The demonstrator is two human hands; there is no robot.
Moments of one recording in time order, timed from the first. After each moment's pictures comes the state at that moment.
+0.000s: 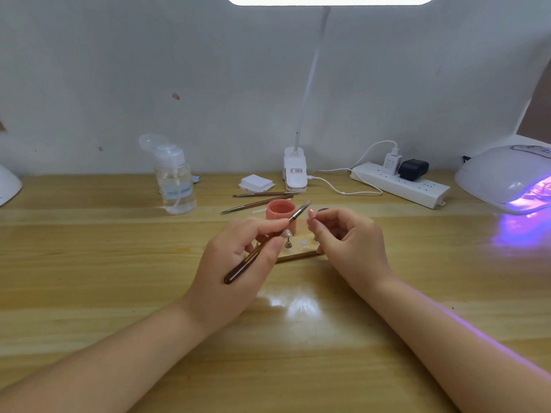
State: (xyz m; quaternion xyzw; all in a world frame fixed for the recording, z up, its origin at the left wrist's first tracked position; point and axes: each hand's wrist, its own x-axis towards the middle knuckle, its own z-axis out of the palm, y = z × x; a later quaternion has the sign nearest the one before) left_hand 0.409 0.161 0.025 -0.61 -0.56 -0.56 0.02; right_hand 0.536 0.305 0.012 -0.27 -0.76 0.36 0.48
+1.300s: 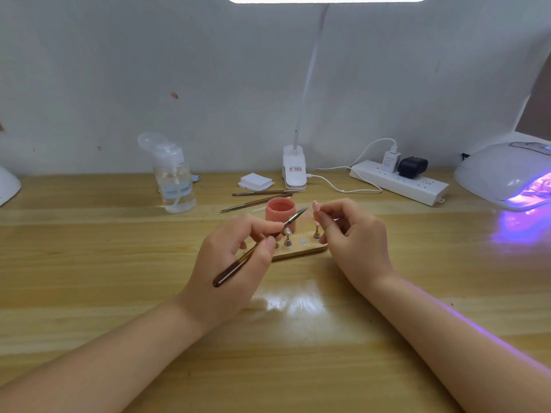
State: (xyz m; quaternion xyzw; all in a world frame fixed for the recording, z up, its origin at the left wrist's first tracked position) left_hand 0.408 0.157 0.026 -0.60 -0.57 -0.56 0.01; right_hand 0.538 0.306 0.013 -0.25 -0.77 0.29 0.51
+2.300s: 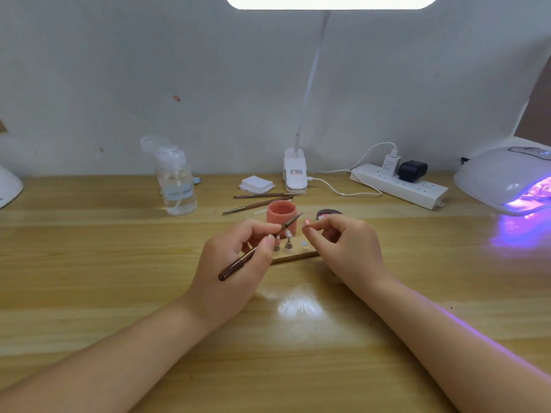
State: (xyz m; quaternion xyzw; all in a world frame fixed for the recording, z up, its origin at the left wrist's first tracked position) left_hand 0.409 0.161 0.023 -0.57 -0.58 -0.58 -0.02; right_hand 0.535 0.309 0.010 -0.31 -0.81 0.26 0.42
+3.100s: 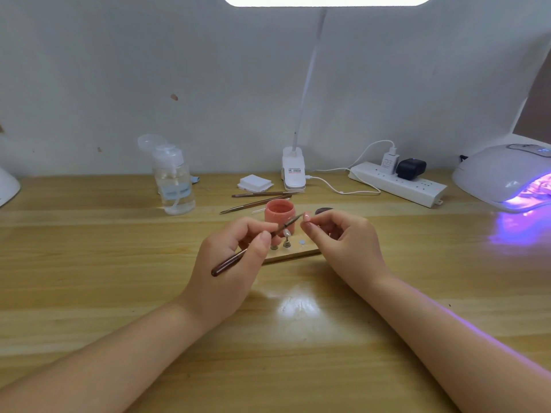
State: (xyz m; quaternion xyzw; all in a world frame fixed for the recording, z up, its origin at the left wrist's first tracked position) left_hand 0.406 0.161 0.020 -0.55 -0.56 -0.61 -0.10; right_hand 0.536 0.311 0.008 -0.27 -0.79 0.33 0.45
